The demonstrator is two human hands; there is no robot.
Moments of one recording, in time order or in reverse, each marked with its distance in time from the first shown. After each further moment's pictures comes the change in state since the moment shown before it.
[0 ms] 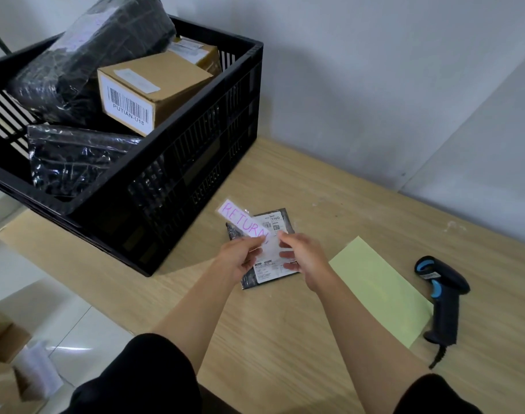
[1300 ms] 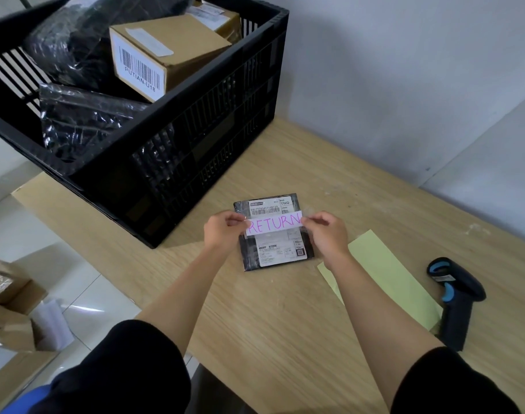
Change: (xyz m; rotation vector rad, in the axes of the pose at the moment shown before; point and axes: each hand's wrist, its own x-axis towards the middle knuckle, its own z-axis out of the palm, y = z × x) left_hand 0.005 -0.005 -0.031 0.466 0.314 0.485; right_hand 0.028 -0.003 -0.023 -0.223 0.198 -0.229
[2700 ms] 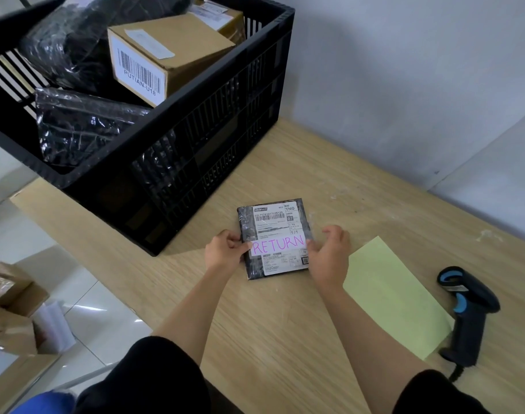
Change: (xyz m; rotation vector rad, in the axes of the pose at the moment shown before) left_hand 0.008 -0.038 0.008 0.150 0.013 -0.070; right_hand -0.014 0.033 0.015 -0.412 0.227 -0.218
